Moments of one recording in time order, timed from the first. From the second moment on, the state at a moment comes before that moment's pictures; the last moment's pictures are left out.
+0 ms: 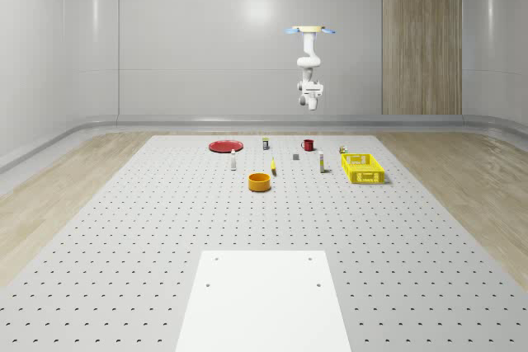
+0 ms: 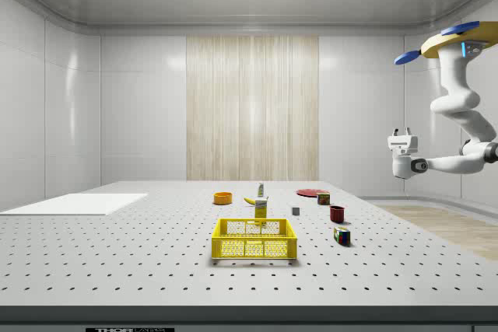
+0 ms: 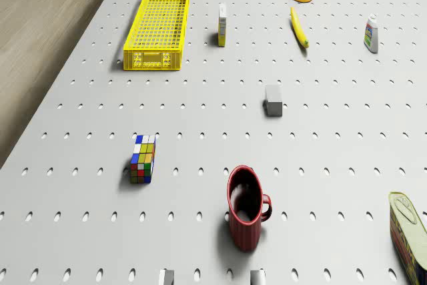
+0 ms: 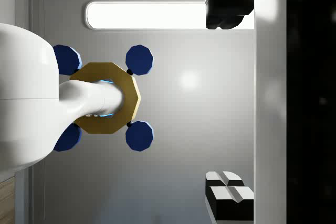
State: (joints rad) arm 0.00 -0.79 0.00 -2.34 0.00 1.55 0.79
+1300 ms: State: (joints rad) arm -0.01 -0.70 0.00 -2.04 0.00 1.36 0.78
